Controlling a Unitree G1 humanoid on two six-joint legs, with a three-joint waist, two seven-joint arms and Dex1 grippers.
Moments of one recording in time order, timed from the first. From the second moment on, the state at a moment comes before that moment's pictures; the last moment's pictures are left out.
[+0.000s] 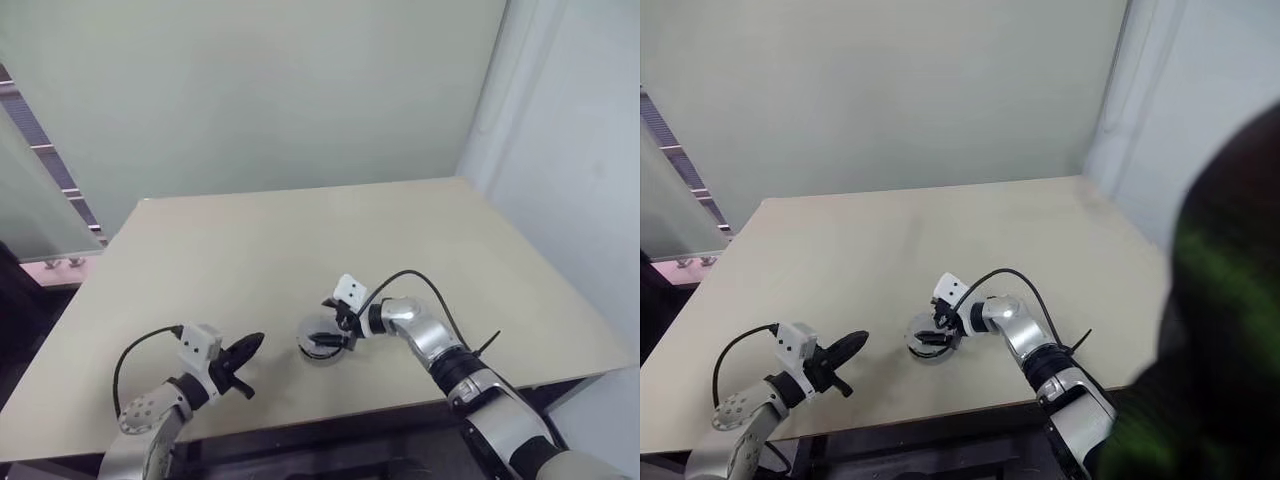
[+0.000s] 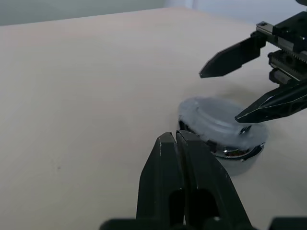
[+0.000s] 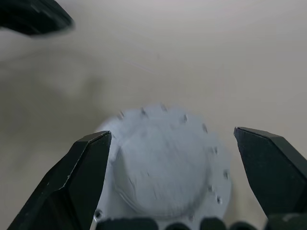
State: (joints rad) left arm 0.19 0.44 0.17 -0.09 -0.39 0.16 -0.71; right arm -0.71 -0.06 0.37 0.73 -0.04 0.17 0.90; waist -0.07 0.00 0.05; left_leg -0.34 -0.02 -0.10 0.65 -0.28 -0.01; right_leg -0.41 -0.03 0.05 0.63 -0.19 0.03
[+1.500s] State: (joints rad) left arm 0.21 0.44 0.18 -0.15 -0.41 0.20 -0.70; right arm -0.87 0.00 0.30 1.13 -0.08 0.01 1.04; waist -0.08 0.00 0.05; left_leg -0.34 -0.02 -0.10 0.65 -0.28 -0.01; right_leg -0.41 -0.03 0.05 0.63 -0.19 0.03
